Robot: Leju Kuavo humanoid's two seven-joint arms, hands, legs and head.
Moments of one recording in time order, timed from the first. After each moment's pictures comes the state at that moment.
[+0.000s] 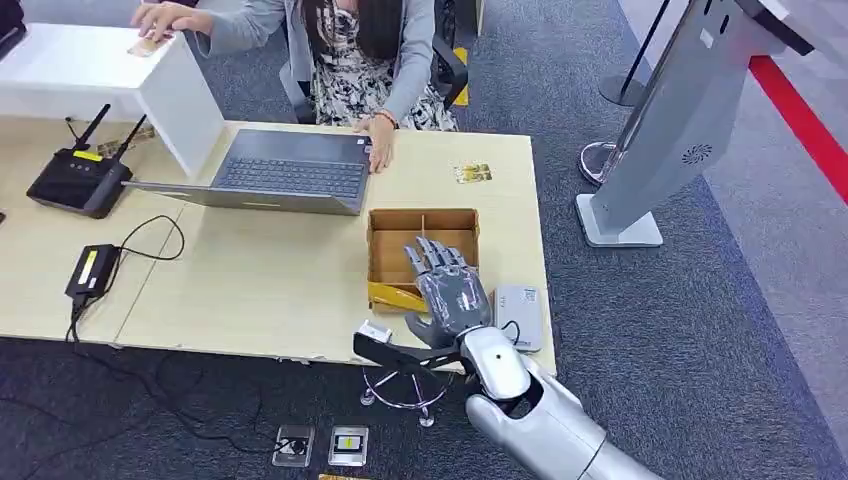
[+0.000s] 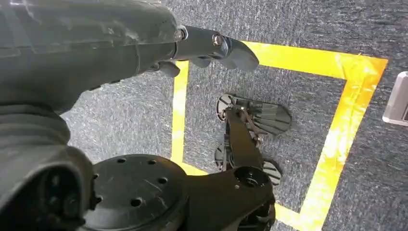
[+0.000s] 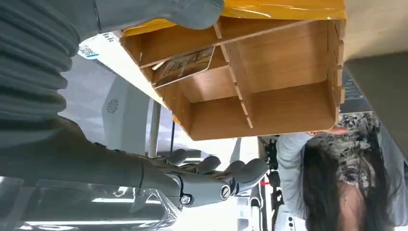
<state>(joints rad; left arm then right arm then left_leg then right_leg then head) -0.11 0.09 -0.83 -0.18 1.00 0.16 -0.12 -0.54 -0.01 0.93 -1.16 1.00 -0.11 0.29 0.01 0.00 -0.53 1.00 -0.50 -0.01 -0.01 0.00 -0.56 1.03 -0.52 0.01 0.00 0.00</state>
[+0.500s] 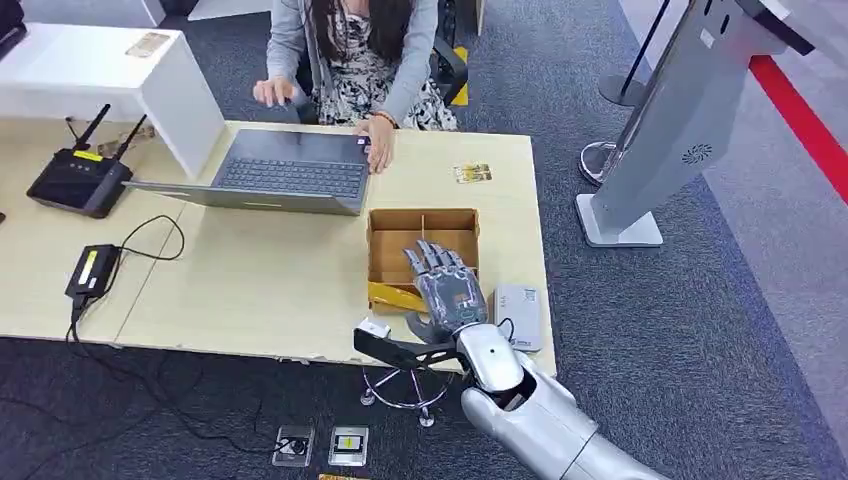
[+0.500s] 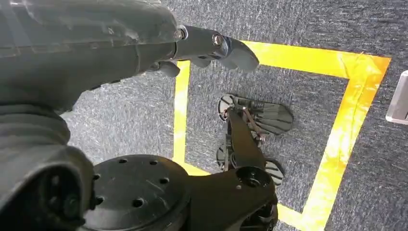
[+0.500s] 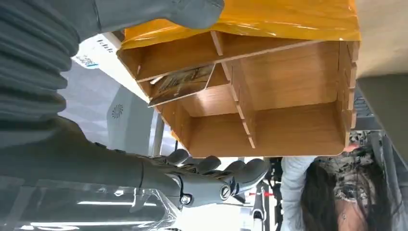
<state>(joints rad) -0.11 0.10 -0.83 -0.18 1.00 0.16 -0.12 -0.56 0.02 0.93 -1.06 0.99 -0.12 0.28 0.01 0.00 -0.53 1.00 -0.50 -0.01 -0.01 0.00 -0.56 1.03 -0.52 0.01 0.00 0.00</state>
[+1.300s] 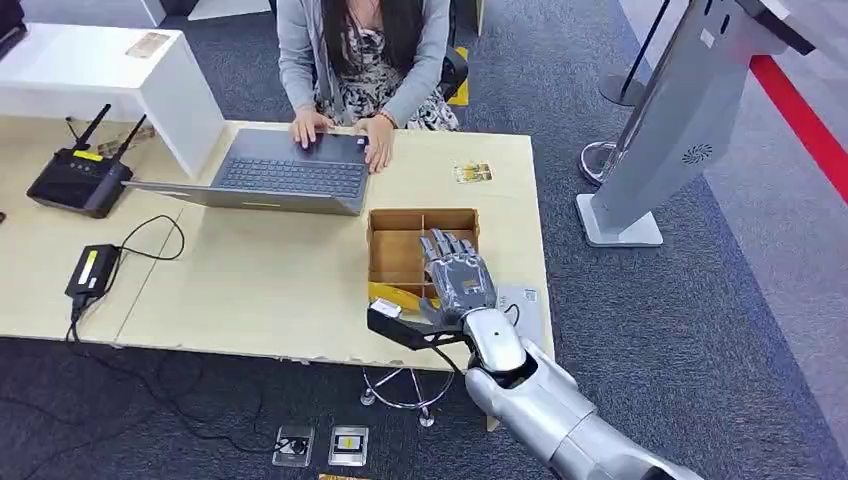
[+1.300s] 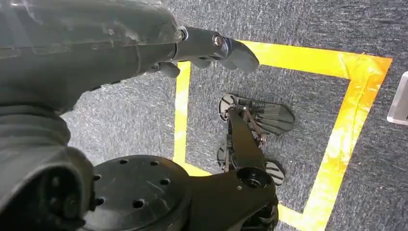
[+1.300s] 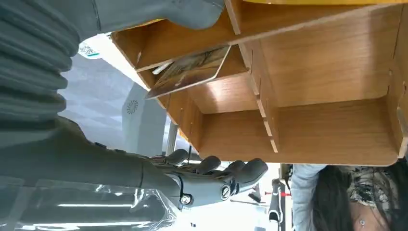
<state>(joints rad) -0.11 0.10 -0.84 -0.18 1.01 0.16 -0.11 -0.63 0.05 0.90 -0.88 0.99 -0.18 0.27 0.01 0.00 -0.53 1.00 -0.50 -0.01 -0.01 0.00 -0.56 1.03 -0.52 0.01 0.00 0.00</state>
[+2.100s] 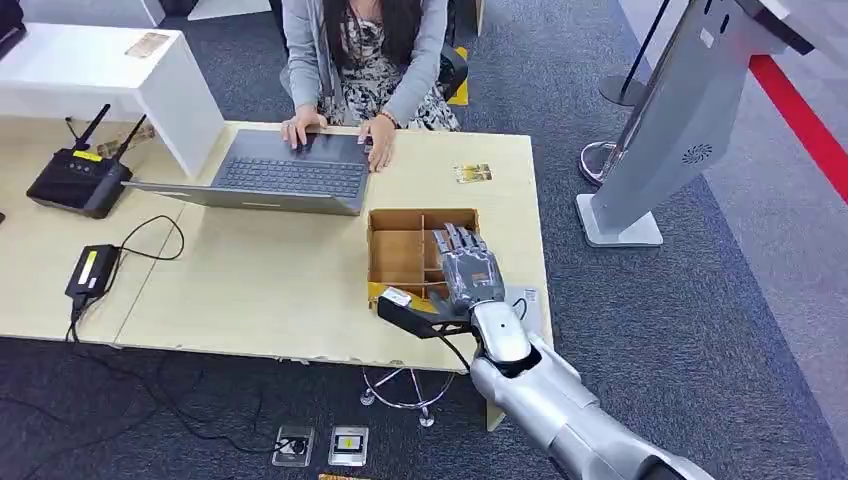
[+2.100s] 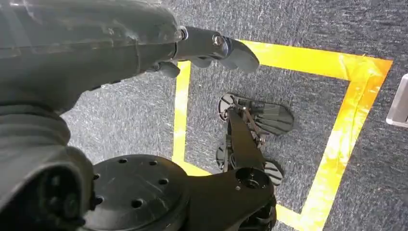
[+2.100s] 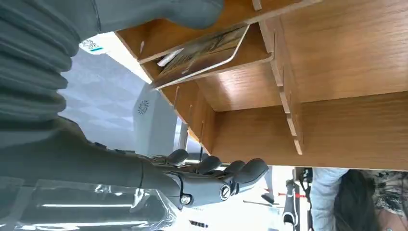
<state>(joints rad) -0.11 0.10 -0.84 -0.18 1.02 0.18 -0.11 -0.66 0.07 0.88 -0.78 0.99 -0.22 0.26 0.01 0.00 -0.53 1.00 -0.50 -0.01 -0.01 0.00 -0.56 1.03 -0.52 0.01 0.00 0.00</state>
